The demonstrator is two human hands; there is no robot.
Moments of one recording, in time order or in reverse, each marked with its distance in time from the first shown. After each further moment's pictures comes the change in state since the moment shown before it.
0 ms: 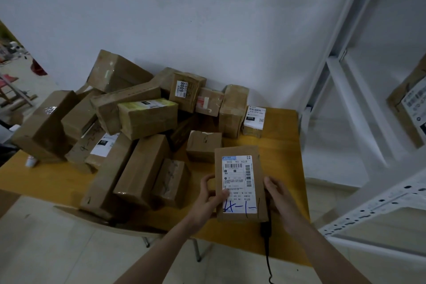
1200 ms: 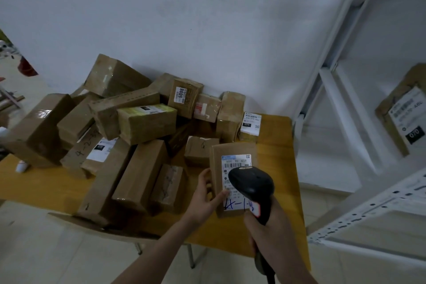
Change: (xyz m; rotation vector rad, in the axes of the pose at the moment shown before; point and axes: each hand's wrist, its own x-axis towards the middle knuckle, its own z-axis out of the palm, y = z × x) left_hand 0.000 0.015 -0.005 0.114 0.073 0.264; right_hand -0.135 -0.065 0.055 -0.324 0.024 -0.249
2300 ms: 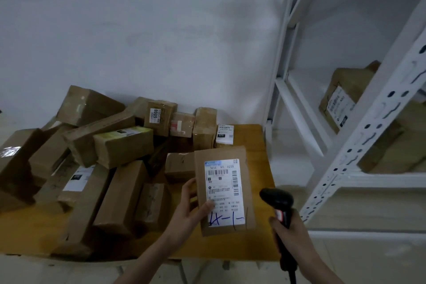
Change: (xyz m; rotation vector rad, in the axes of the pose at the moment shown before) left_hand -0.054 0.058 0.006 -0.026 -0.126 0.051; right_hand 0.003 0.087 -0.066 0.044 0.263 0.276
